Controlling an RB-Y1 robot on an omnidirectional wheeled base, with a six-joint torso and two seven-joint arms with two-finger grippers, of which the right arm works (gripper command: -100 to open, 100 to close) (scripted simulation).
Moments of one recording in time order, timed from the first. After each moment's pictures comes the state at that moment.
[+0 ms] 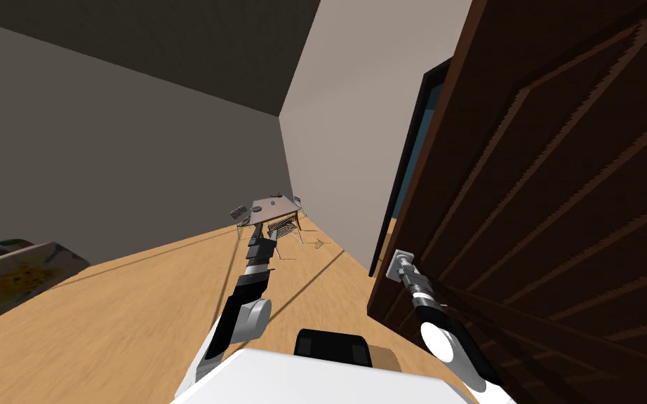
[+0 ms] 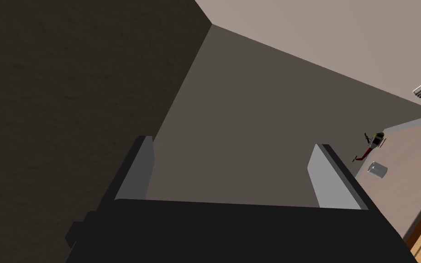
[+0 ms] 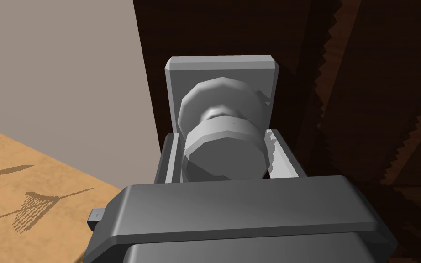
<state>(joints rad) 0.25 -0.55 0.24 -1.45 -1.26 -0.59 -0.92</state>
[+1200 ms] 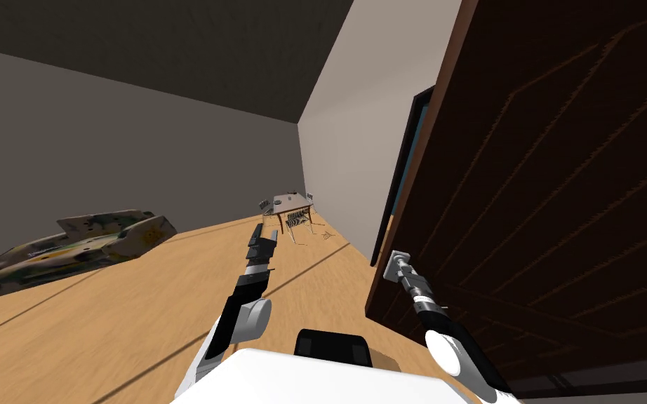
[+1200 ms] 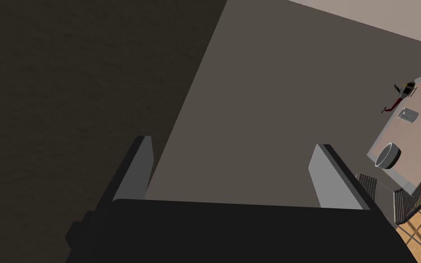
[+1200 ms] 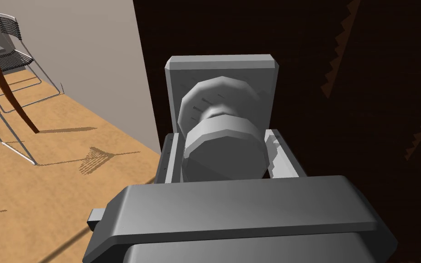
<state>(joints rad) 0.26 -0.62 0.32 -1.46 -1.22 -0.61 -1.01</state>
